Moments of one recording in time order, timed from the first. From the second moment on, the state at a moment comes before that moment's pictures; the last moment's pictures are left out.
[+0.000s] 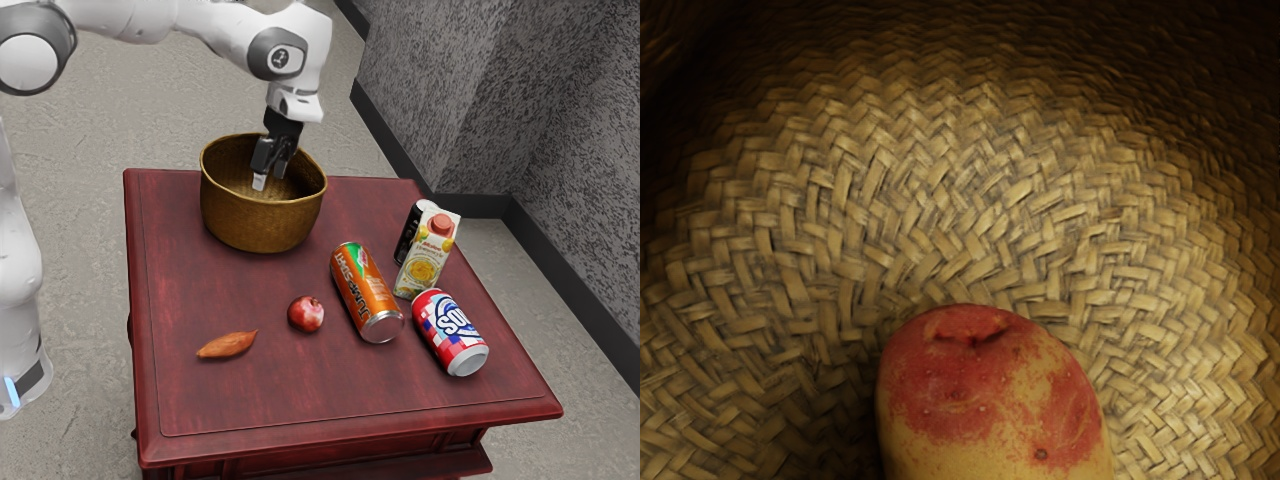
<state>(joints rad) 0.29 -0.13 0.07 -2.03 -0.10 1.74 1.09</state>
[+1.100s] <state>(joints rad) 0.30 -0.20 0.04 -2.28 -0.10 2.00 1.19</state>
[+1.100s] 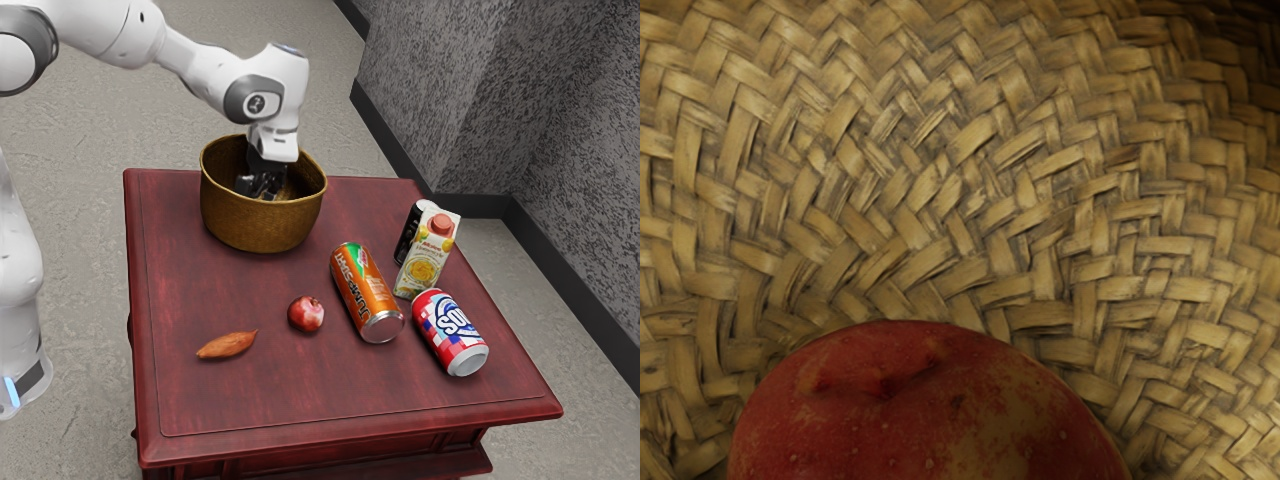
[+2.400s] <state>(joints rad) 0.30 -0.32 0.04 -1.89 -0.10 1.82 1.16</state>
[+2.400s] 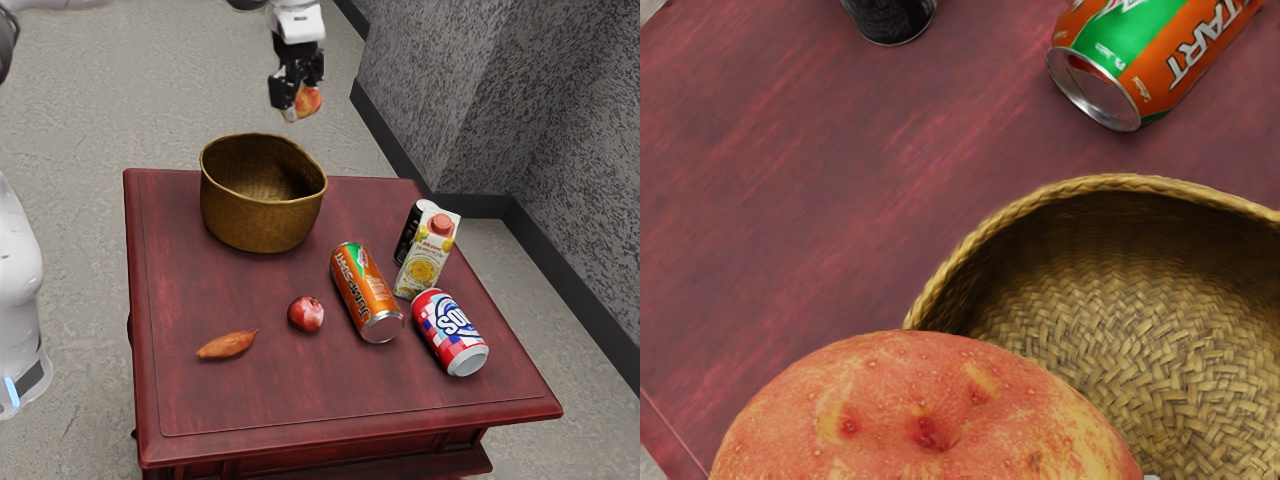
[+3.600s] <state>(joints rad) 0.34 -0.83 -0.43 -2.49 -0.32 1.75 1.16</state>
